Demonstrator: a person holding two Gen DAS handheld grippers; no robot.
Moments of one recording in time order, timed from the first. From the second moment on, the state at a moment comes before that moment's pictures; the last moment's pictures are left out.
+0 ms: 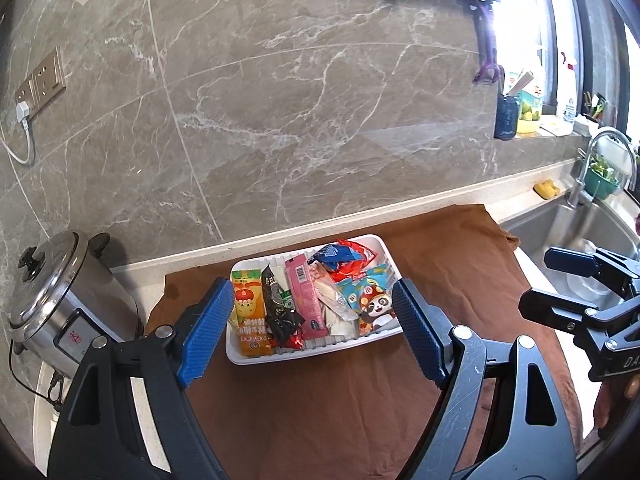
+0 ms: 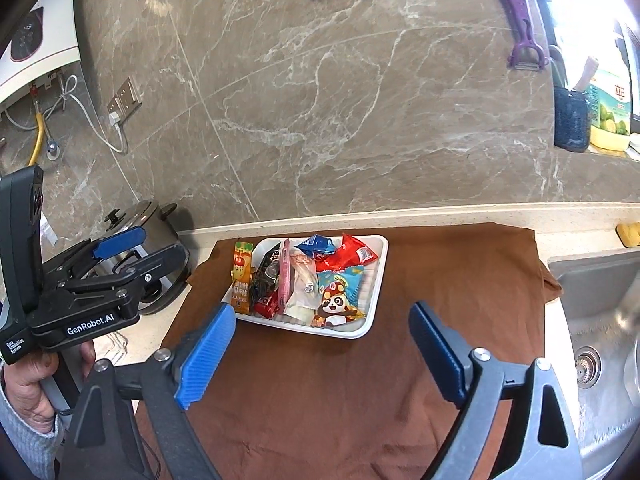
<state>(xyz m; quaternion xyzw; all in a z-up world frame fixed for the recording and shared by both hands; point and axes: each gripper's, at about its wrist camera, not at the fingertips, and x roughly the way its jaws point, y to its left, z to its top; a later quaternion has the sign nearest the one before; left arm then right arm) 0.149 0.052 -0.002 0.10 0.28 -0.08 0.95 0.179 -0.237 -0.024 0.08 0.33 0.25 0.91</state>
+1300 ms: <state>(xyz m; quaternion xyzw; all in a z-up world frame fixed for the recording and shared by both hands) 0.038 -0.089 -0.001 0.25 0.19 -0.03 0.95 0.135 -0.322 -0.036 0.12 0.32 0.24 0.91</state>
